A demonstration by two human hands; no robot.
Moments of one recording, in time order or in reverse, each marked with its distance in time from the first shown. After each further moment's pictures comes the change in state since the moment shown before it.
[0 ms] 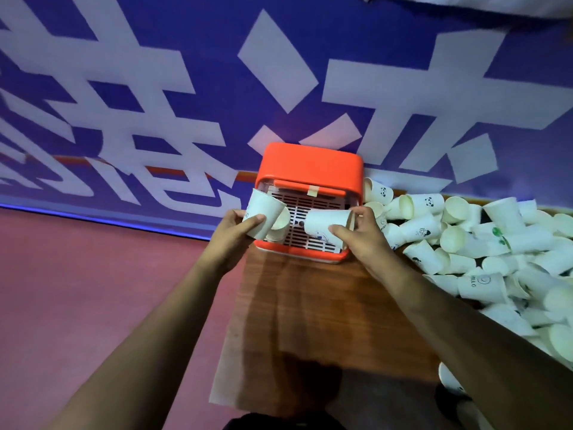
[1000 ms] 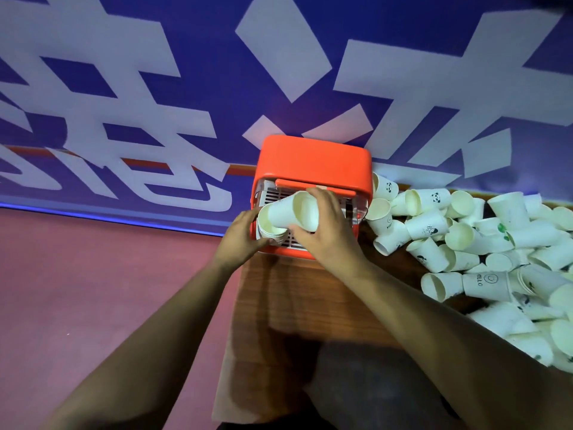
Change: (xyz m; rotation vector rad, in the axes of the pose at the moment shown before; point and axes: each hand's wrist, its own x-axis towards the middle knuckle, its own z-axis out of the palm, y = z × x) left_hand 0.061 -0.038 -0.022 0.850 -0.056 0.288; right_hand 0.001 -0.047 0.076 -0.296 0.079 -0.619
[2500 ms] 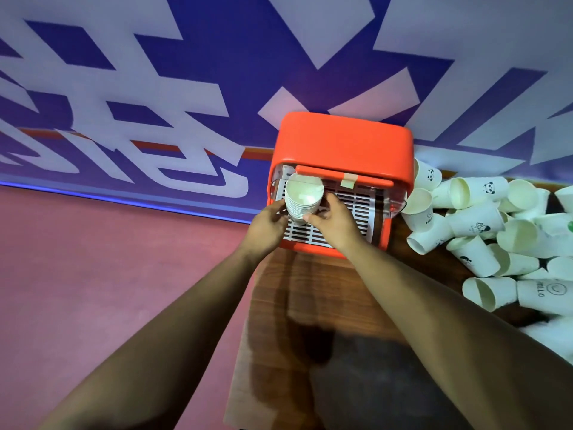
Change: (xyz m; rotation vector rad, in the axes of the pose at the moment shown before) left_hand 0.027 -0.004 0.024 -0.217 -0.073 -0.260; right_hand 0.044 0.098 0.088 0.205 -0.221 0.442
